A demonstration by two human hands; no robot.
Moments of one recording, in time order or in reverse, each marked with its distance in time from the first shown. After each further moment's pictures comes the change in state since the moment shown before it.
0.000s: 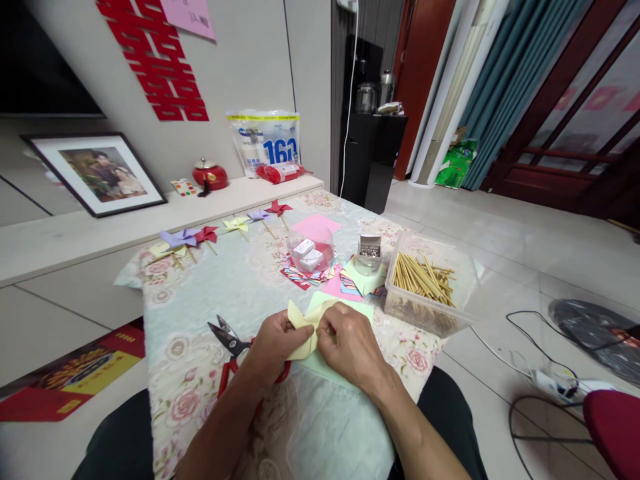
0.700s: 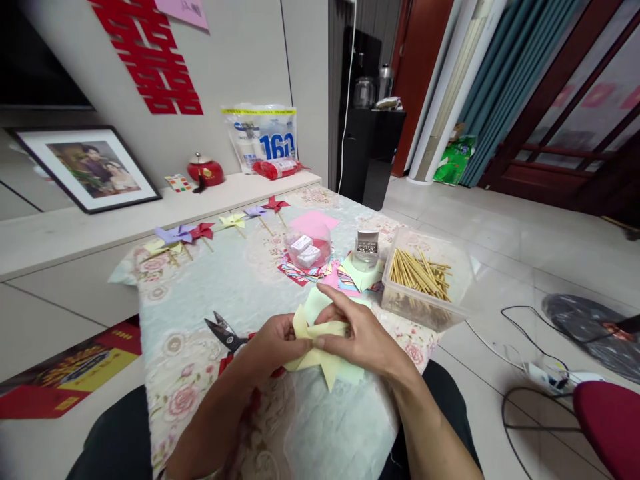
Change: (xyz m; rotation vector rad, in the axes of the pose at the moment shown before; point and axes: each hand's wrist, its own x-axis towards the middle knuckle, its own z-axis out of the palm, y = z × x) left_hand -0.006 -0.002 -0.014 0.076 -0.395 -0.042; right_hand -0.004 0.007 -0.035 0.540 -0.230 0.110
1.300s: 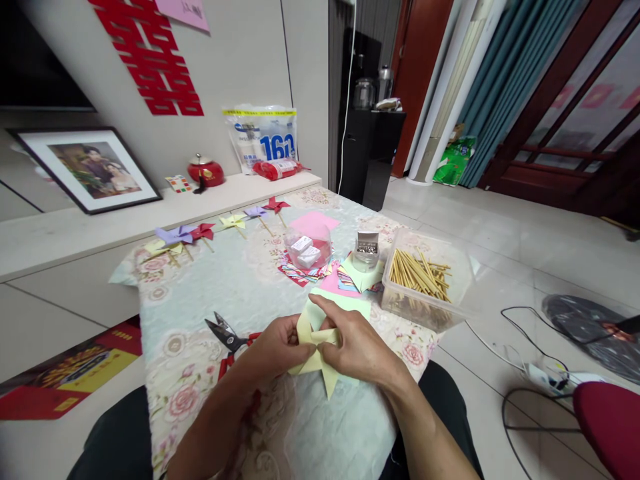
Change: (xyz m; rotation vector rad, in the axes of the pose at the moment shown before) left_hand 0.003 -0.003 0.002 0.067 -0.016 0.027; right_hand -0.002 0.003 0.015 -0.247 -0.002 -0.018
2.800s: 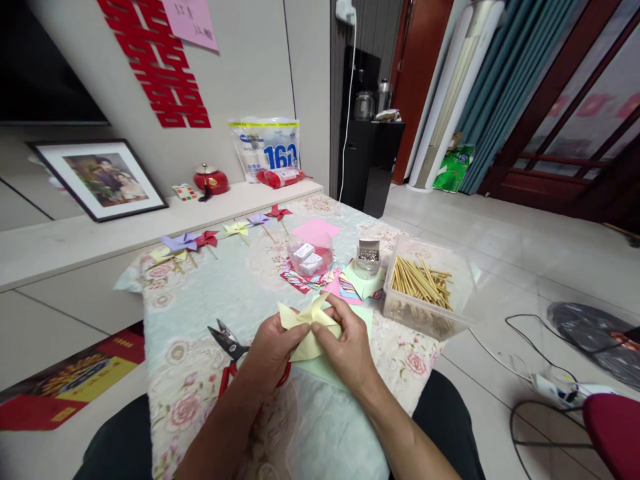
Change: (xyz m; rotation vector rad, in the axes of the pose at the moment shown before) left_hand 0.000 0.011 0.012 -0.360 0.322 0.082; right_hand 0.018 0.004 0.039 0.547 0.475 0.050
